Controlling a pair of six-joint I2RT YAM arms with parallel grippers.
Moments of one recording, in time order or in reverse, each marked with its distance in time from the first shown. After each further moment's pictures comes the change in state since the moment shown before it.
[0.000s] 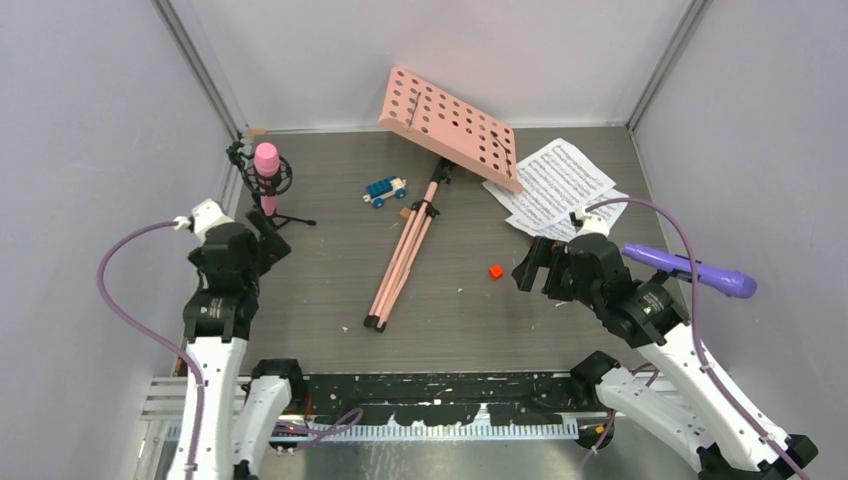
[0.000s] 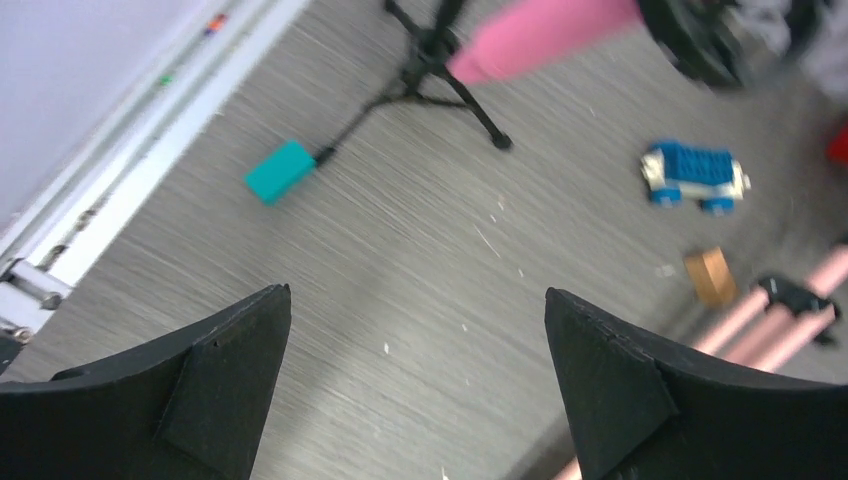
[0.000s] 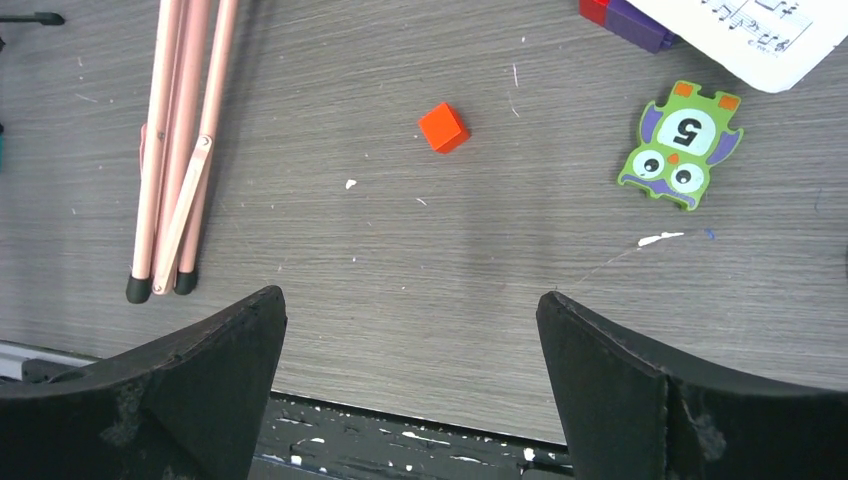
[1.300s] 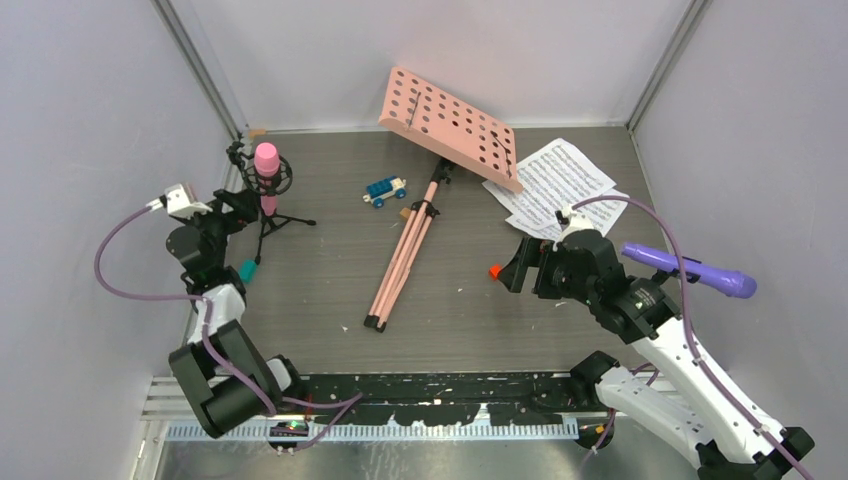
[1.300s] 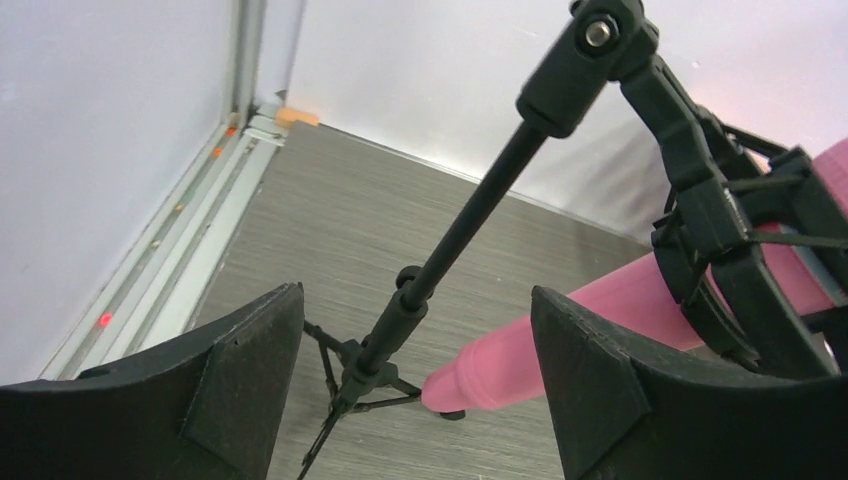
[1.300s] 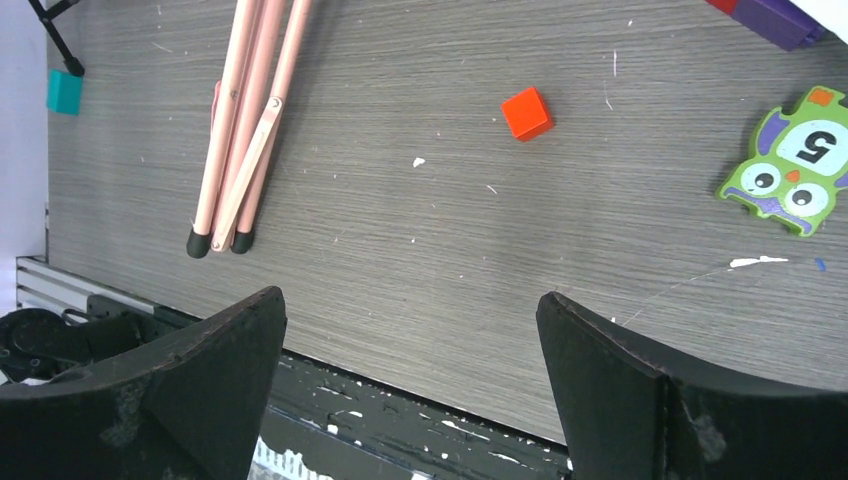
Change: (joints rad) left arm 0.652 0.492 -0.370 1.469 0.819 0.095; right arm 0.000 0.026 -0.010 0.074 -0.153 -0.018
